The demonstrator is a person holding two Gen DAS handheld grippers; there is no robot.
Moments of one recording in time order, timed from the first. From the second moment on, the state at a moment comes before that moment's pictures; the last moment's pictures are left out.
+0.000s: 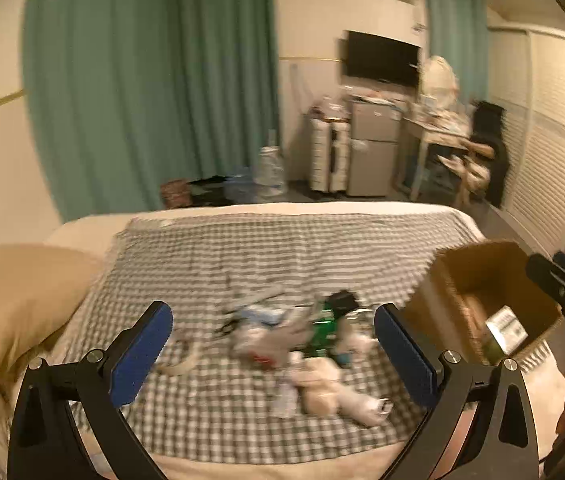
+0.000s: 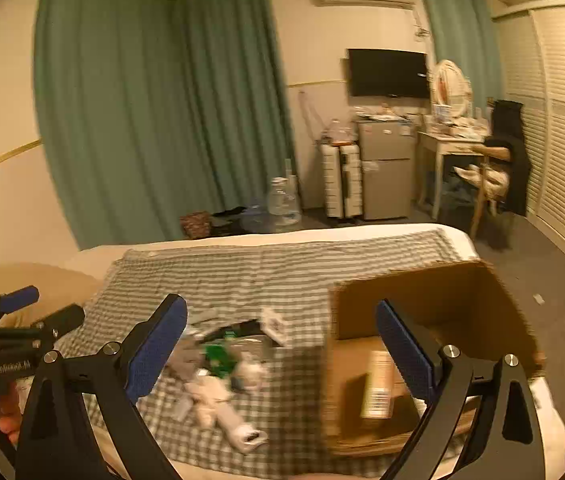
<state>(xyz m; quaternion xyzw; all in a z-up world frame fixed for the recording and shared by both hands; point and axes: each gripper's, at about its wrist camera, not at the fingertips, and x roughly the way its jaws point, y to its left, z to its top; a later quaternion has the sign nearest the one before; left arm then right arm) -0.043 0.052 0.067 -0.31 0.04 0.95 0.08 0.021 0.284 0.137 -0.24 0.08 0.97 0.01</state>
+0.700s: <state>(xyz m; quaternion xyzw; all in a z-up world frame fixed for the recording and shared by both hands) -0.109 -0.064 -0.111 -0.37 -0.05 0.93 -0.02 -0.069 0.186 -0.036 -0.38 0.00 0.92 -0.04</state>
